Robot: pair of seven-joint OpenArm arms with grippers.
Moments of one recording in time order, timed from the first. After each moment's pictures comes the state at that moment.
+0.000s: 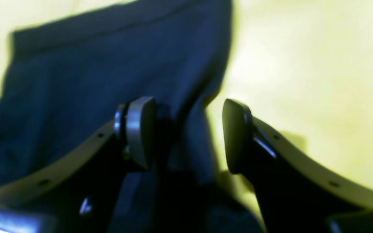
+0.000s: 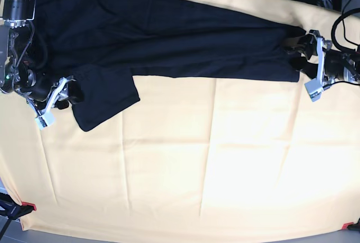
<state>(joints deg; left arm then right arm) 4.1 -57.9 5.0 93.3 -83.2 -46.8 74.4 3.2 29.2 9.3 78.4 38.3 36.8 -52.0</state>
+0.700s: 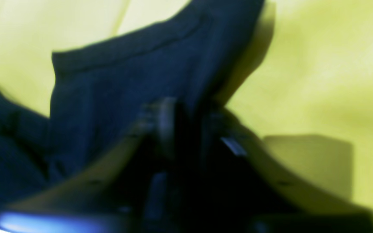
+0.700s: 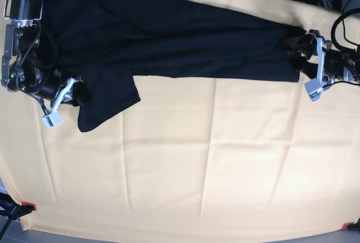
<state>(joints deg) 4.1 -57.8 5.0 93.3 -83.1 -46.8 74.4 3.8 26.4 9.5 78.3 47.8 40.6 -58.4</state>
